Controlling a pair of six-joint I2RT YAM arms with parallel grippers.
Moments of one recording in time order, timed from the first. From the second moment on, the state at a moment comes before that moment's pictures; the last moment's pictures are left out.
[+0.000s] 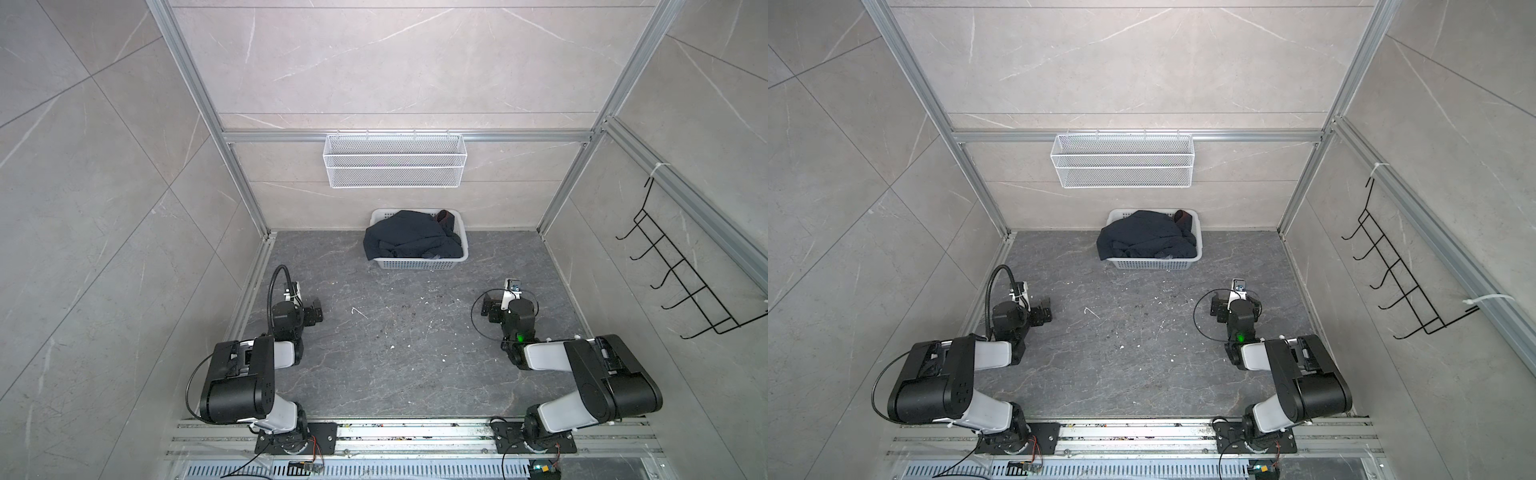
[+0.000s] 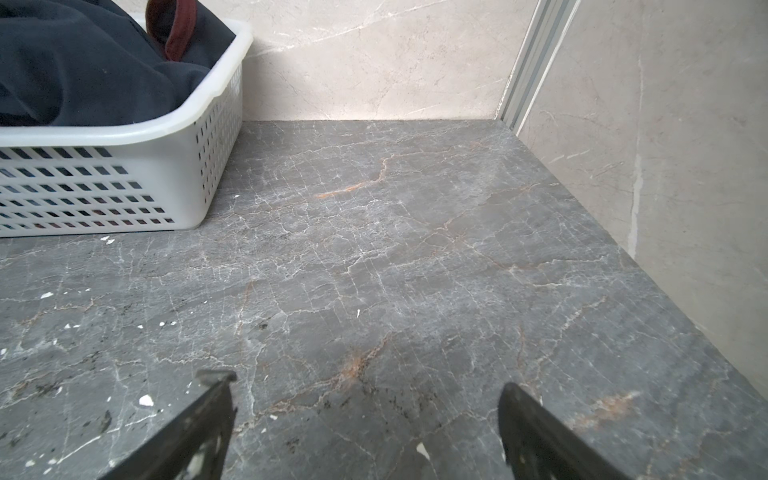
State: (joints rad) left arm 0.09 1.51 0.35 0.71 0.04 0.00; right arm 0.14 1.51 0.33 0.82 0.27 0.04
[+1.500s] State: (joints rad) left arm -0.24 1.11 0.92 -0.24 0.01 -0.52; right arm 0.19 0.66 0.72 -0.25 0.18 0.42
